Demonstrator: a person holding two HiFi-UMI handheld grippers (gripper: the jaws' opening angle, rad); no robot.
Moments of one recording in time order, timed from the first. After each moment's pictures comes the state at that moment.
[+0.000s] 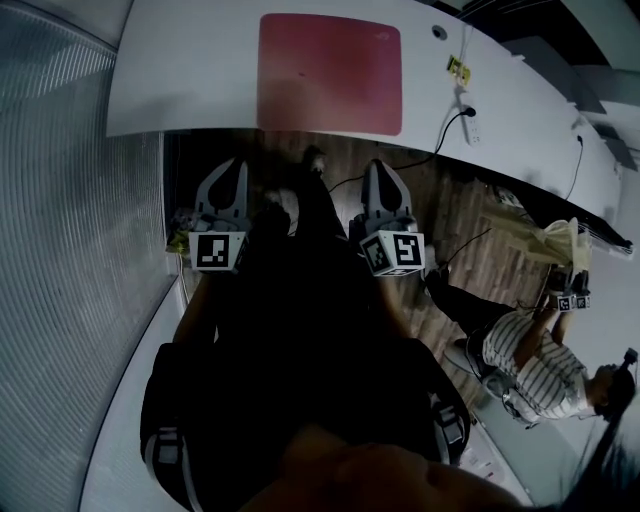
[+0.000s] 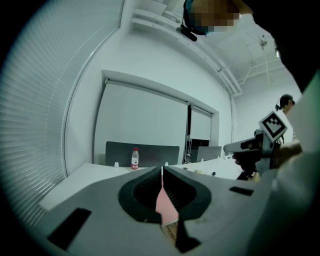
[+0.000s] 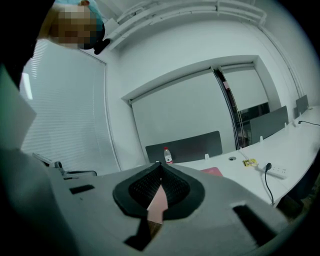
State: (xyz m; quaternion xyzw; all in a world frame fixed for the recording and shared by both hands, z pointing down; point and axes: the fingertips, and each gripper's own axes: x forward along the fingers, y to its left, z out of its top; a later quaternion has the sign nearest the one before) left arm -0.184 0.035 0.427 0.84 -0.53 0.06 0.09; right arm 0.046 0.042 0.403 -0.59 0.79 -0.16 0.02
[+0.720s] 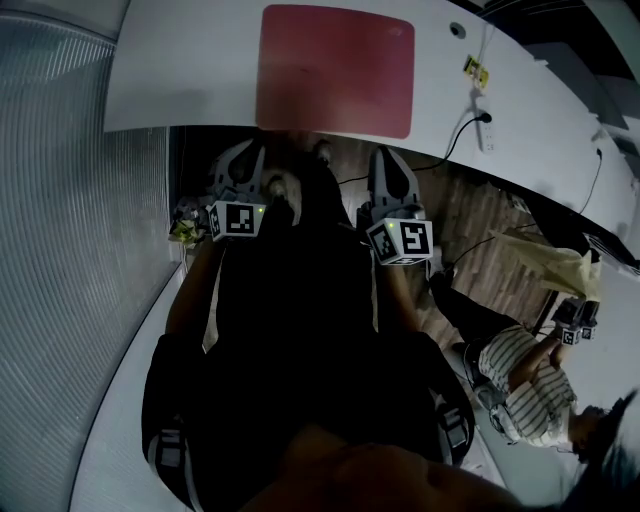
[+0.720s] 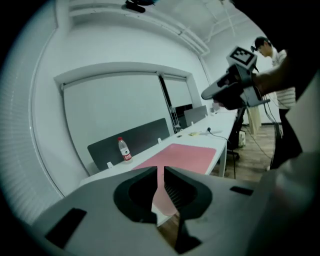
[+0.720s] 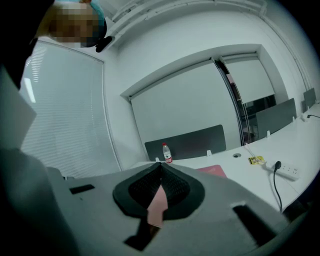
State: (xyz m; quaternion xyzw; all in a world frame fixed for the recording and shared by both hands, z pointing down) left arm -0.131 -0.007 0.539 0.85 -0.45 0.26 -0.05; right arm 0.074 -0.009 0.441 -0.56 0.81 -0.17 -0.01
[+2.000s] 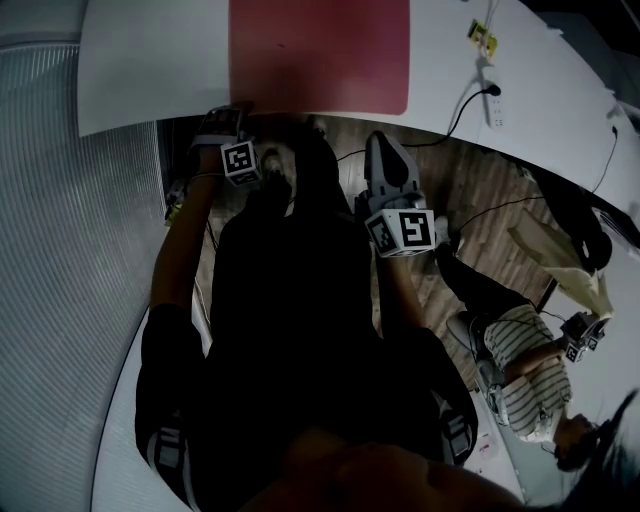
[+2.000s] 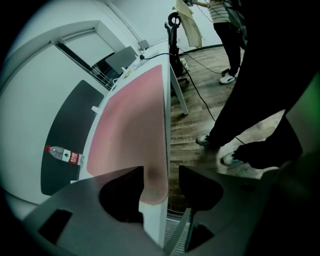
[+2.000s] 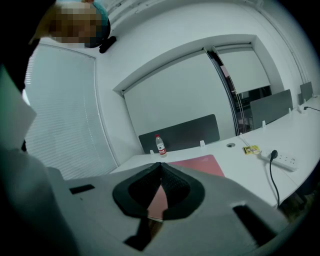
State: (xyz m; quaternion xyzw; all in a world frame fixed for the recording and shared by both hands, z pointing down) left arm -0.095 -0.050 0.800 0.76 -0.14 0.60 -0.21; right arm 0.116 -0.032 0.509 -0.57 0.80 -0.21 -0.02
